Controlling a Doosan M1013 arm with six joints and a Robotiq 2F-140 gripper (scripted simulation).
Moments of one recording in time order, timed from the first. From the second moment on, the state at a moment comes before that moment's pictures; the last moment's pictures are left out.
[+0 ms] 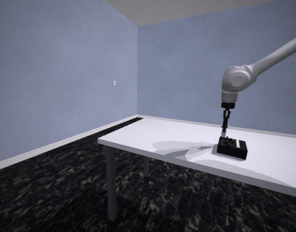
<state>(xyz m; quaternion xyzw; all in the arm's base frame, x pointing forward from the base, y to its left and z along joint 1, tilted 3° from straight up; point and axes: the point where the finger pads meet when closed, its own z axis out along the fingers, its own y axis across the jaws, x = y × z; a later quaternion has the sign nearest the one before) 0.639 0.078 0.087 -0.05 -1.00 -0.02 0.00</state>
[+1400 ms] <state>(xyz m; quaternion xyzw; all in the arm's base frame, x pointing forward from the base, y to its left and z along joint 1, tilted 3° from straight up) 0.622 0.079 0.087 -0.05 -1.00 -0.02 0.00</state>
